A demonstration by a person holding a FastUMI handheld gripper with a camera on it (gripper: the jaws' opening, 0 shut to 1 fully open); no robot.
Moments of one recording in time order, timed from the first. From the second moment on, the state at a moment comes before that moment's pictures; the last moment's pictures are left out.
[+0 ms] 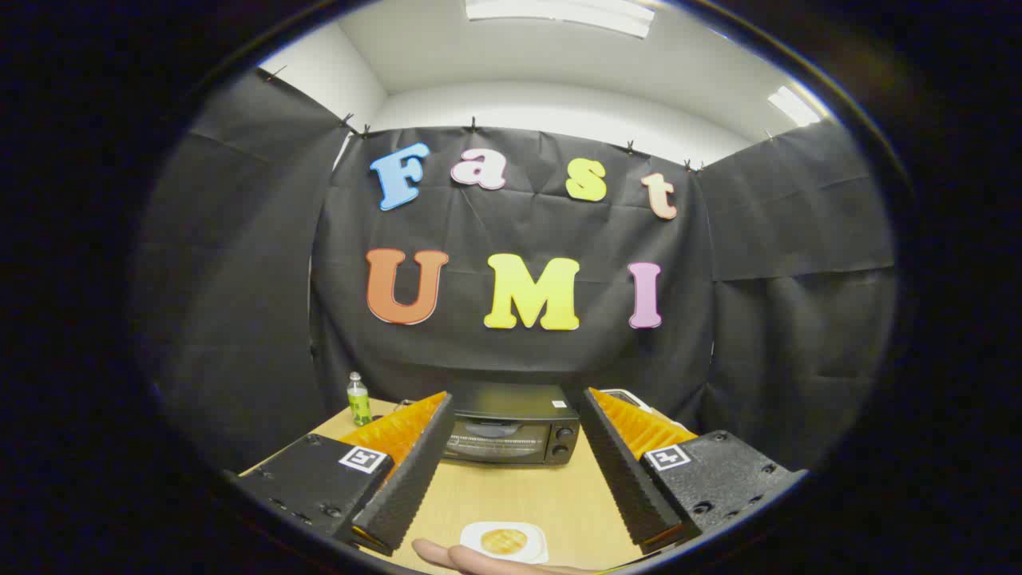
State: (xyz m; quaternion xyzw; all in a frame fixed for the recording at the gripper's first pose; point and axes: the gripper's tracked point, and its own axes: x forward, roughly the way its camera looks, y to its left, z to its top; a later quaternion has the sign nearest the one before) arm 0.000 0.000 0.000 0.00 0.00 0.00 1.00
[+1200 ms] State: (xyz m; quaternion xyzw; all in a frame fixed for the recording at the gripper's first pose) arm 0.096 -0.015 -0.016 0.00 0.00 0.01 1.00
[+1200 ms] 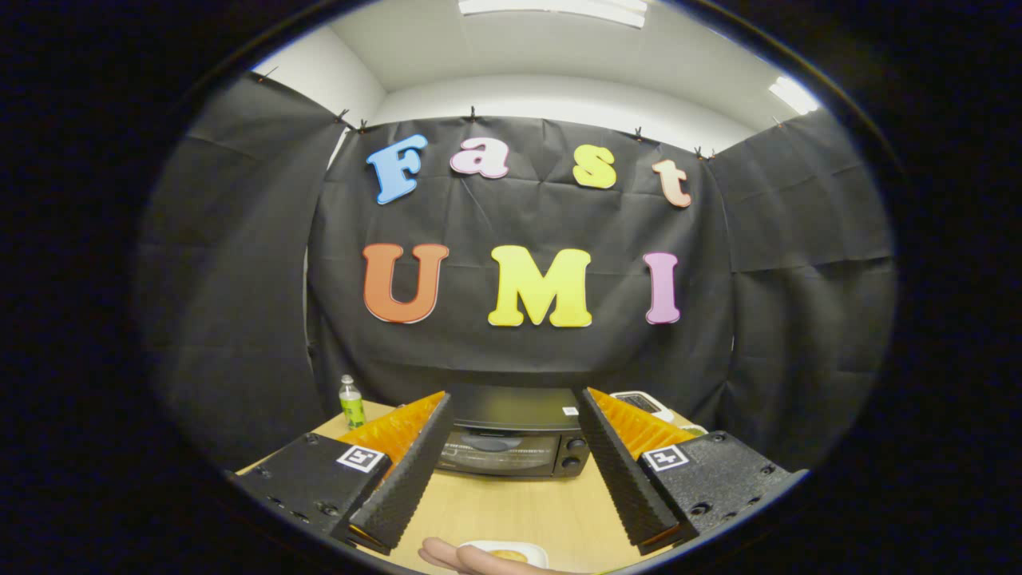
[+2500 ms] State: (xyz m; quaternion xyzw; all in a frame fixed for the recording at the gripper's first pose) arm 0.321 0.035 -0.202 0.01 0.17 0.01 0.99
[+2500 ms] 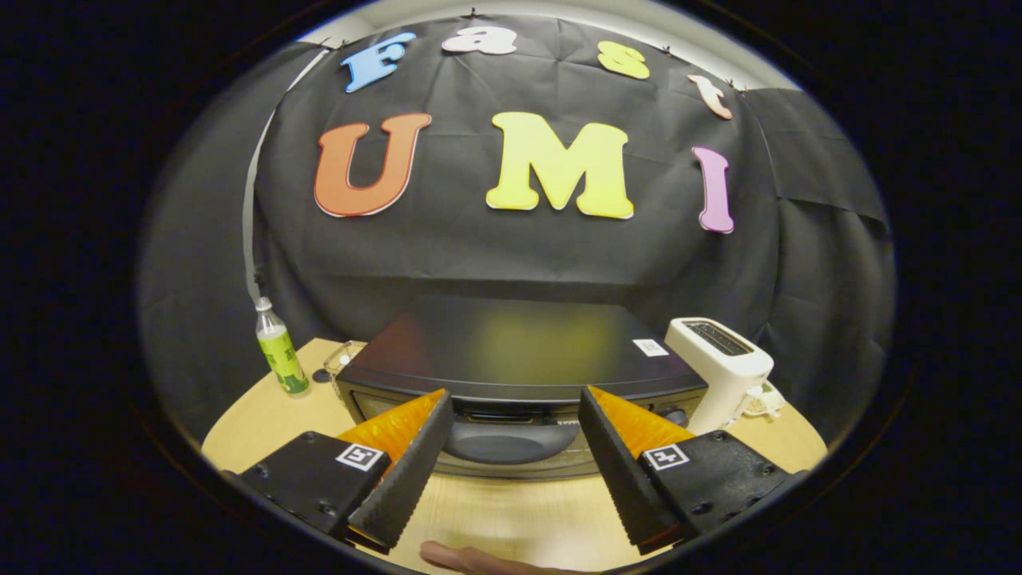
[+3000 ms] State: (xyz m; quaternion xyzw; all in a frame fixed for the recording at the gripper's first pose) arm 0.339 0.040 -0.215 0.04 0.20 0.03 0.98
